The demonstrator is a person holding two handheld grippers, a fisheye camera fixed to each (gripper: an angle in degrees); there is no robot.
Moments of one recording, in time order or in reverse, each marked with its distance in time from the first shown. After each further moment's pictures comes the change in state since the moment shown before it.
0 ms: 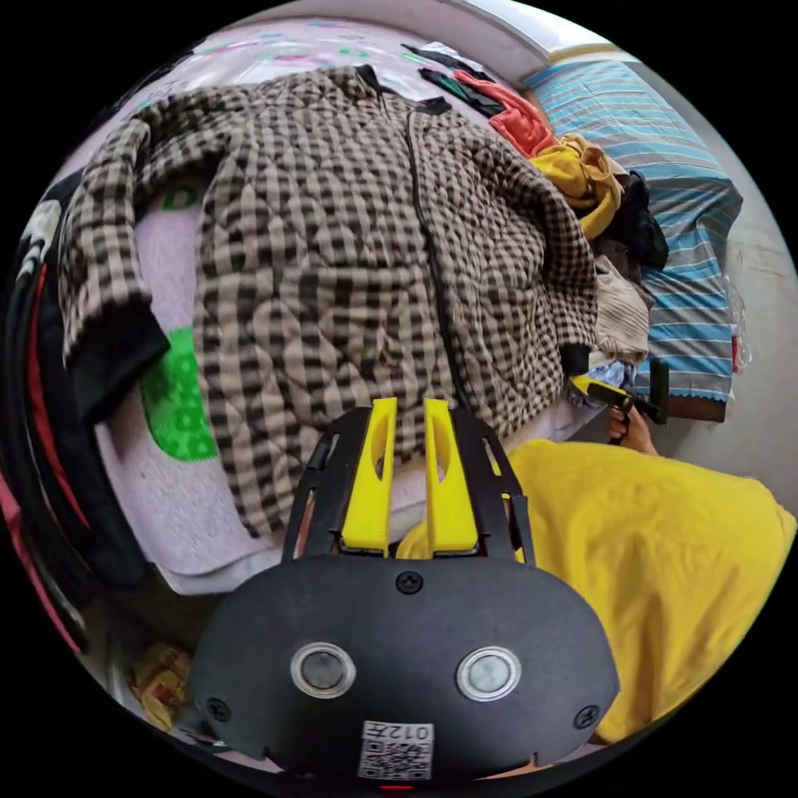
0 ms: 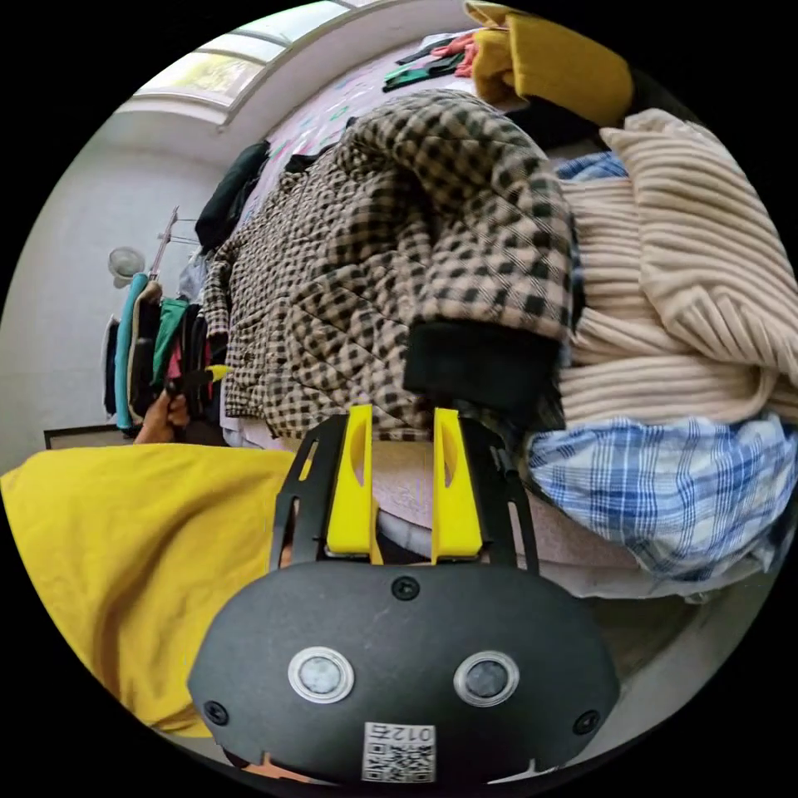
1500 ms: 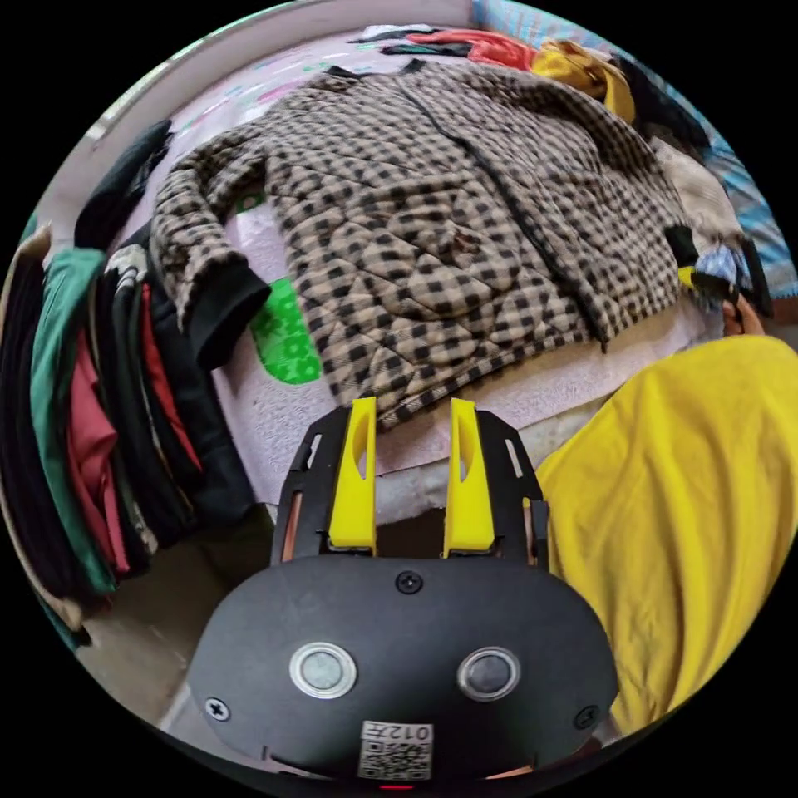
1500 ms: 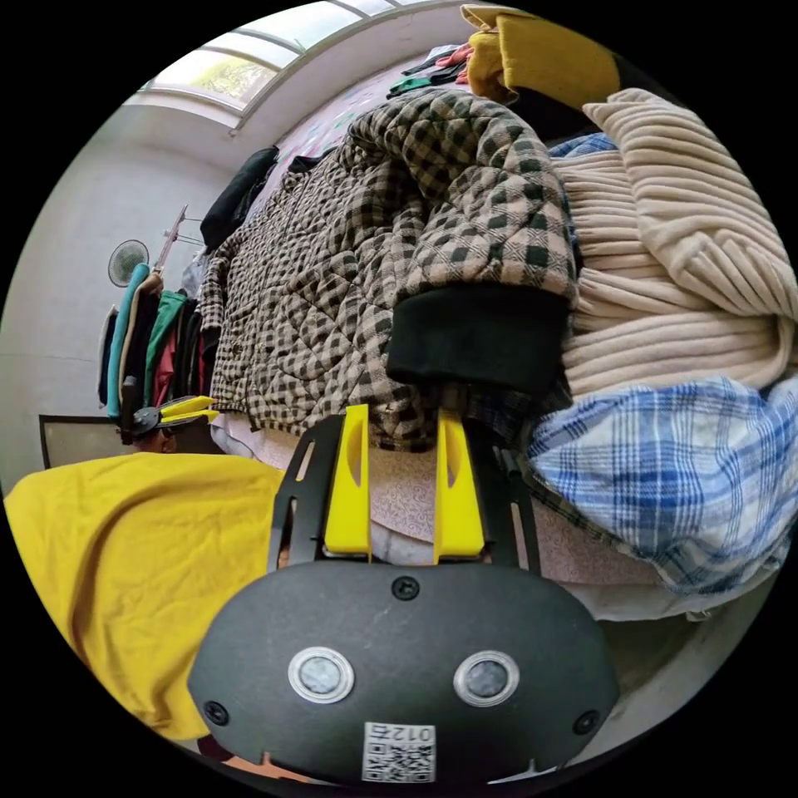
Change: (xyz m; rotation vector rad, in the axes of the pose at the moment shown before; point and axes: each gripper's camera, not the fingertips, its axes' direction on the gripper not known) left arm -0.028 0.062 0.008 0.026 -0.517 0.094; right arm 0.018 0.041 -0.029 0.061 0.005 -0.050
